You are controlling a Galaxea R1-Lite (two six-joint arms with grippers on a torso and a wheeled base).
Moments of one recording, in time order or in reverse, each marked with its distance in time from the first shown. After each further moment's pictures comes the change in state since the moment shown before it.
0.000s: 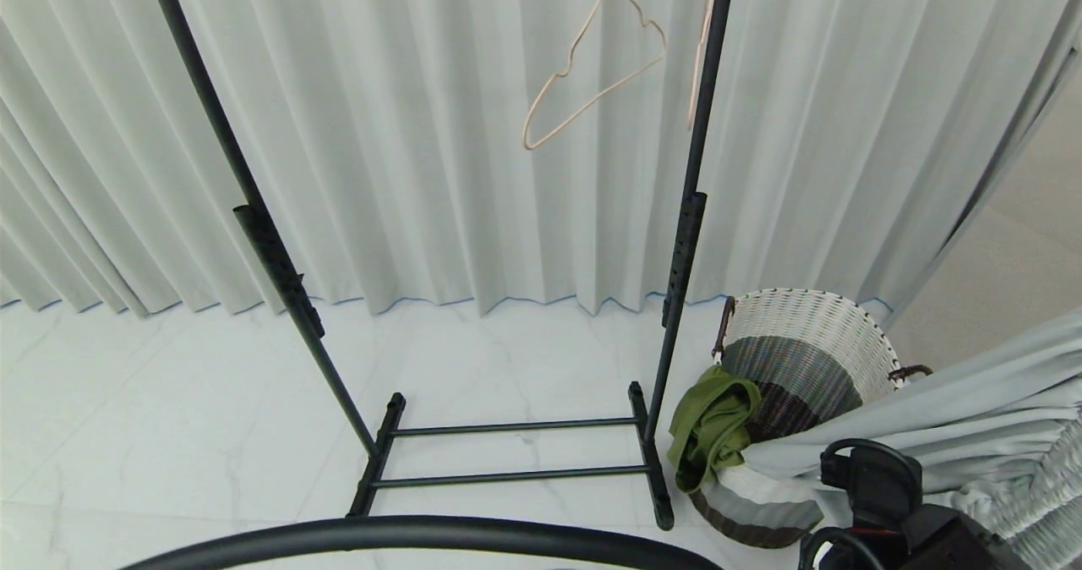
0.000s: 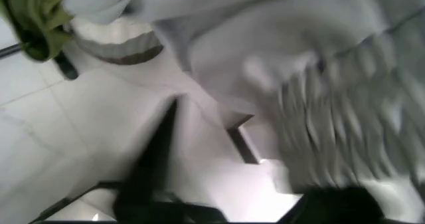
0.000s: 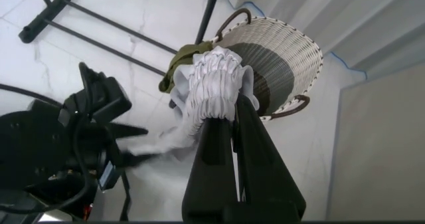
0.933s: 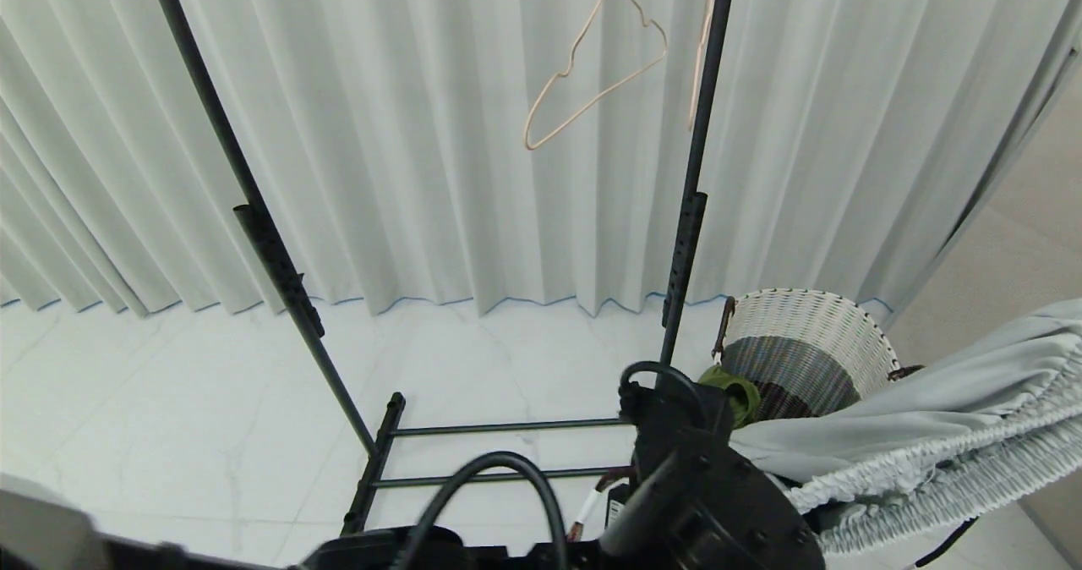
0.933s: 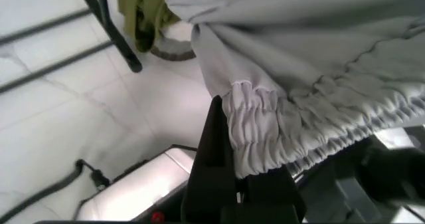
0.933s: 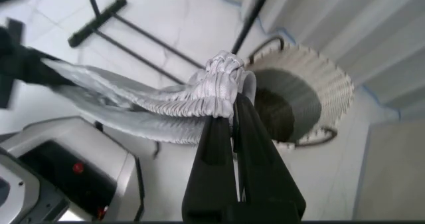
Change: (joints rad) left arm 0.092 -0.591 0.692 -0.121 -0.023 0.096; right arm 0.088 0.013 0.010 -0.049 0.086 0.001
